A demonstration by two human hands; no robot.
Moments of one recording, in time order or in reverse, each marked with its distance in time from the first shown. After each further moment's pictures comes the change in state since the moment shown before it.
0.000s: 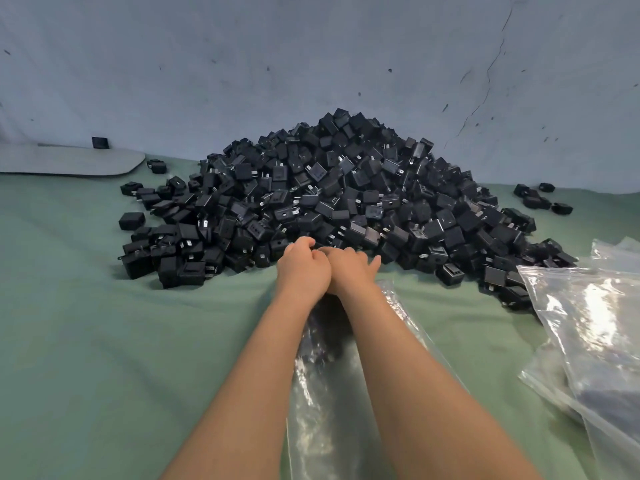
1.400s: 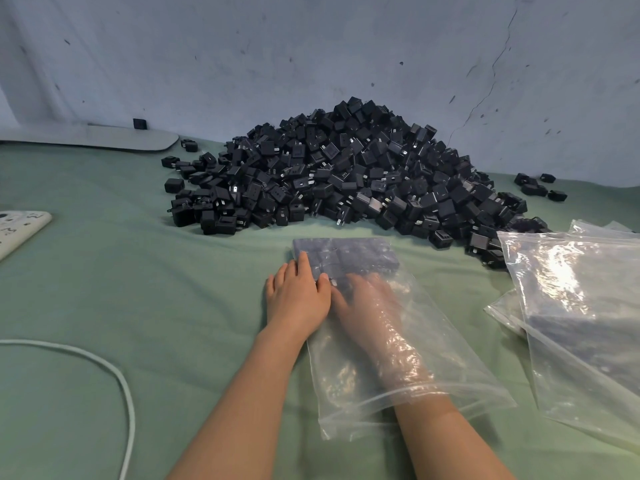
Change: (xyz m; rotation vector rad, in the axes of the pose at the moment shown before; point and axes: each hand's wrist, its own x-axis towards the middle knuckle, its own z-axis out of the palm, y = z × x) left_hand -0.118 -0.047 -0.010 0.469 -0.029 0.050; right_hand -0.156 0.041 0.053 0.336 0.289 -0.133
